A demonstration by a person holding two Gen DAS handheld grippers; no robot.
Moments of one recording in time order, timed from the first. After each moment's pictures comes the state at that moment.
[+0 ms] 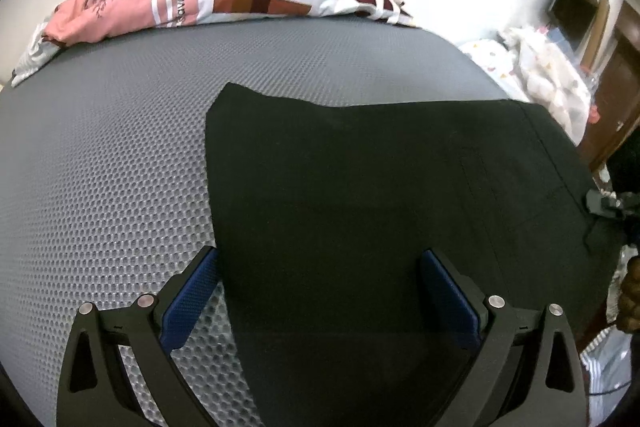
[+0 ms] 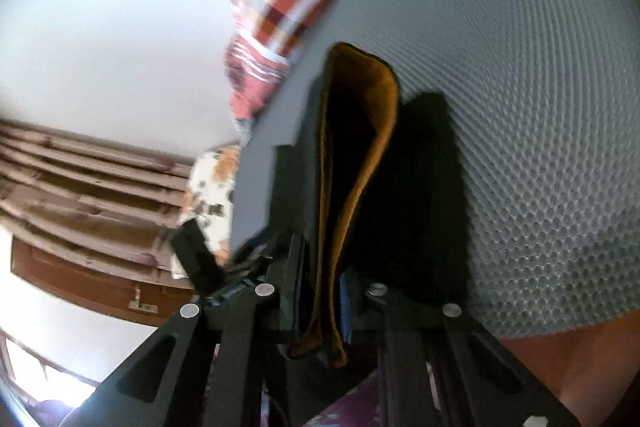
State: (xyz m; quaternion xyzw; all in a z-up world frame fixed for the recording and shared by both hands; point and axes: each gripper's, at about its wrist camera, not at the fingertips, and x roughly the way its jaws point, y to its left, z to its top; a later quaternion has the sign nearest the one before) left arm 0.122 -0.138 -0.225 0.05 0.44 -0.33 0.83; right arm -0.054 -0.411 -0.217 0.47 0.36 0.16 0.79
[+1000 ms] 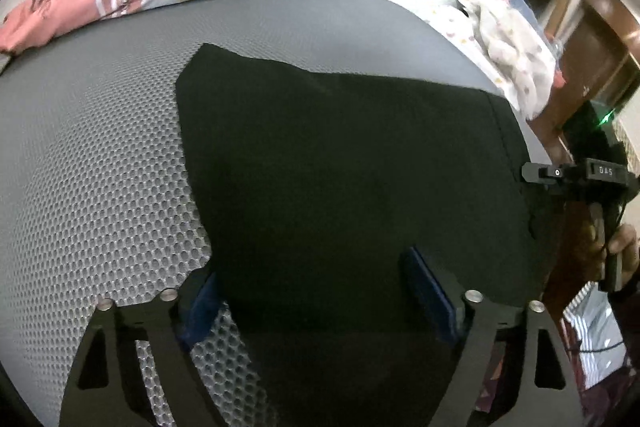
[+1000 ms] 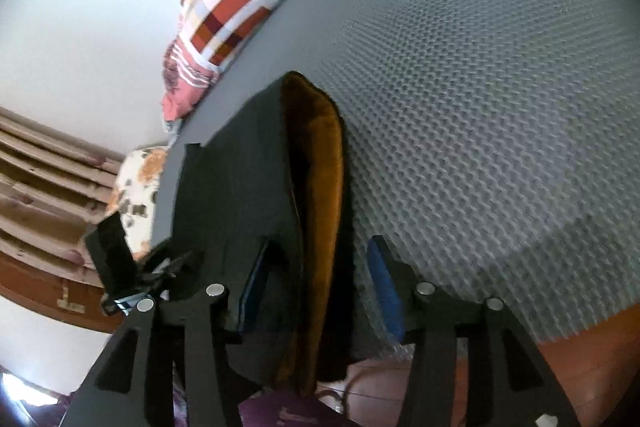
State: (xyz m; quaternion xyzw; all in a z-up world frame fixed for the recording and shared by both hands) left arm 0.125 -0.145 -0.229 0.07 0.47 -0.40 0.78; right arm -0.046 -0.442 -0.244 0.40 0.41 0.07 0.82
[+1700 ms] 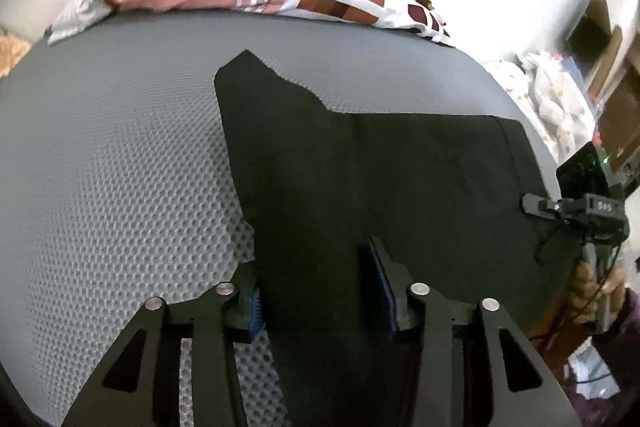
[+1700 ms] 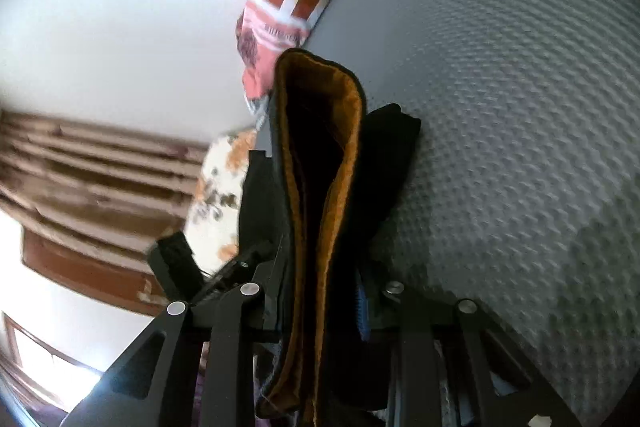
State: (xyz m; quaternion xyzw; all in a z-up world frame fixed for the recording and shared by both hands) left arm 0.168 -0.026 -0.224 0.00 0.47 -0.31 0.83; right arm 0.041 -0.339 -0.264 0.46 0.37 0.21 0.78
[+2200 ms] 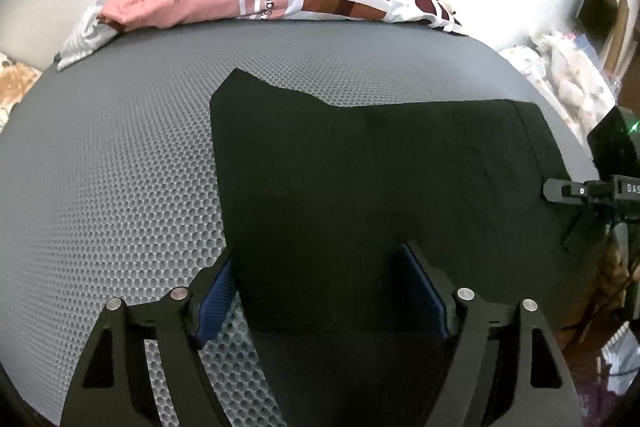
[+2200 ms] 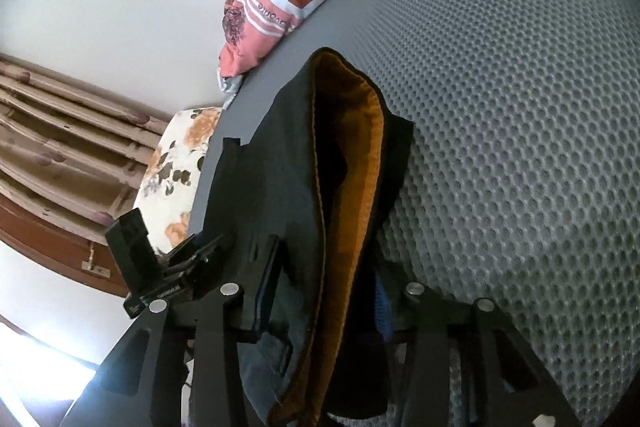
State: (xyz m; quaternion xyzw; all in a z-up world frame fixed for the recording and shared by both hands) left arm 0.165 -0.046 -0.231 0.06 0.44 -0.28 0.85; right arm 0.053 -0.322 -0.244 0.37 0.41 0.17 0.82
